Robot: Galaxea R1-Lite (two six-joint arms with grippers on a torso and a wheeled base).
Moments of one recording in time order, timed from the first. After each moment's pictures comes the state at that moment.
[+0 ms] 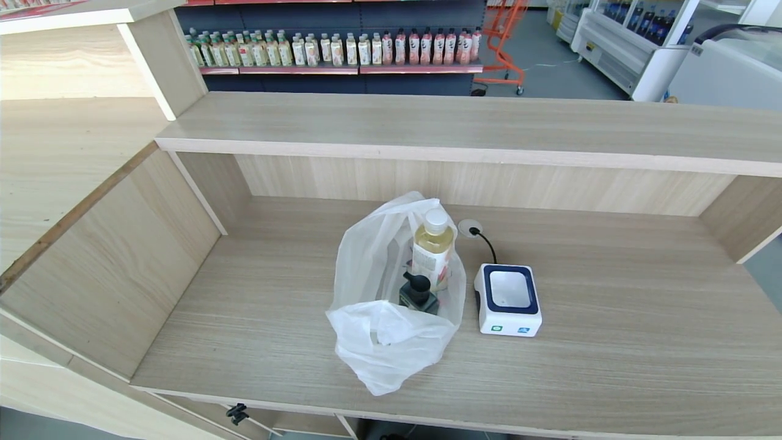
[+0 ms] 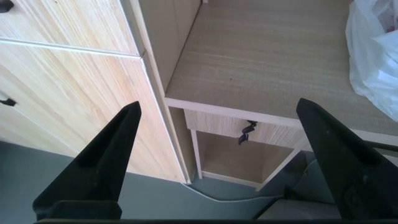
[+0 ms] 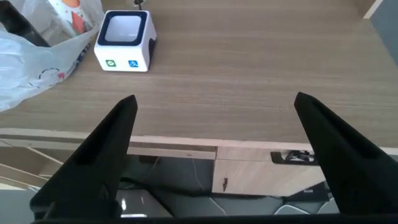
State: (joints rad) left arm 0.00 0.00 0.00 0.05 0.13 0.00; right arm 0.00 0.00 0.00 -0.01 -0.02 -0.03
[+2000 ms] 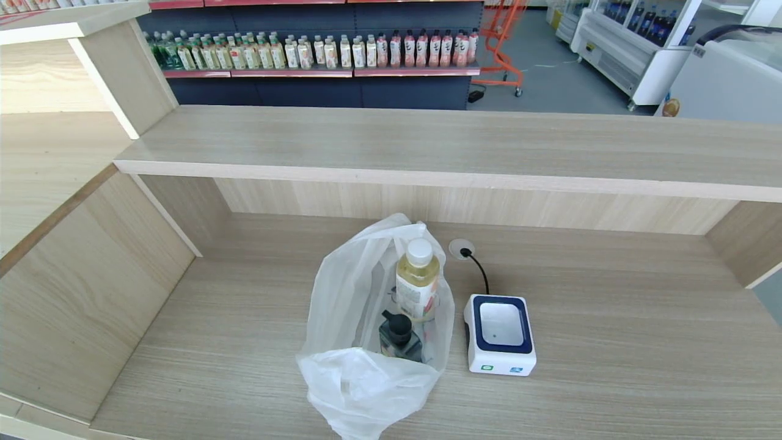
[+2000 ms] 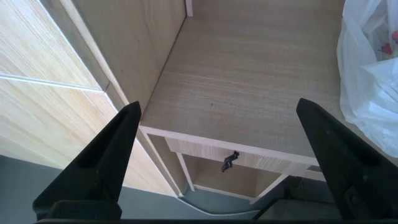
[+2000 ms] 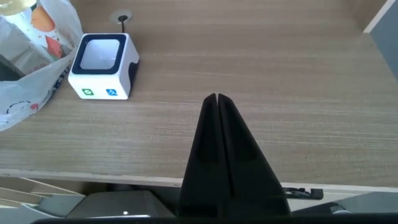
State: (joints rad) left arm 0.00 0.00 0.00 0.05 0.13 0.01; right arm 0.00 0.00 0.00 0.00 -0.02 -0.01
